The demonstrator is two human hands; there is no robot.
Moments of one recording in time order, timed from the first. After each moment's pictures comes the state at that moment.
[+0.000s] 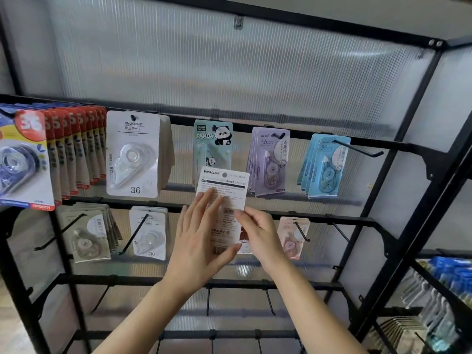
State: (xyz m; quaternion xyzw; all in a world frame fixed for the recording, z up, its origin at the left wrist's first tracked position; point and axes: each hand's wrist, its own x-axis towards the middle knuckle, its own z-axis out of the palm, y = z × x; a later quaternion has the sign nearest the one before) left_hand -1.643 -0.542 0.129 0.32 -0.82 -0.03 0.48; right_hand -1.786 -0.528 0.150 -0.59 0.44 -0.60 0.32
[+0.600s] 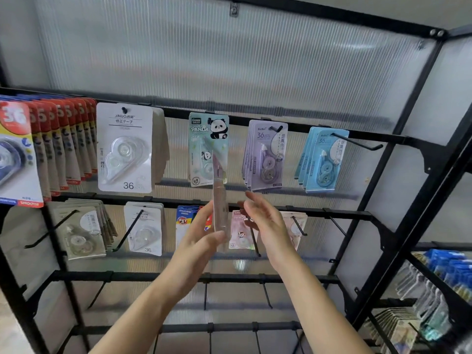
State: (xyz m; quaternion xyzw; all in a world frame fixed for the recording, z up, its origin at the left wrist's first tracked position) left_hand -1.645 -0.532 0.129 0.18 -0.63 -0.60 0.46; right_hand -1.804 -0.521 0.149 -0.51 0.47 -0.62 0.37
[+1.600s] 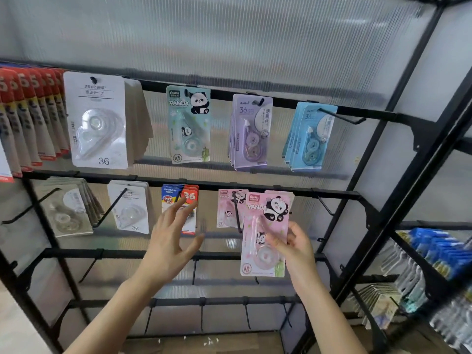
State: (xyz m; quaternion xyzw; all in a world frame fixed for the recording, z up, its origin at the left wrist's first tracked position) left_hand -1.643 -0.536 0.082 0.41 -0.81 -0.16 0.40; right_hand -1.885 -0.469 0.069 -0.42 0.50 -0.67 0.34
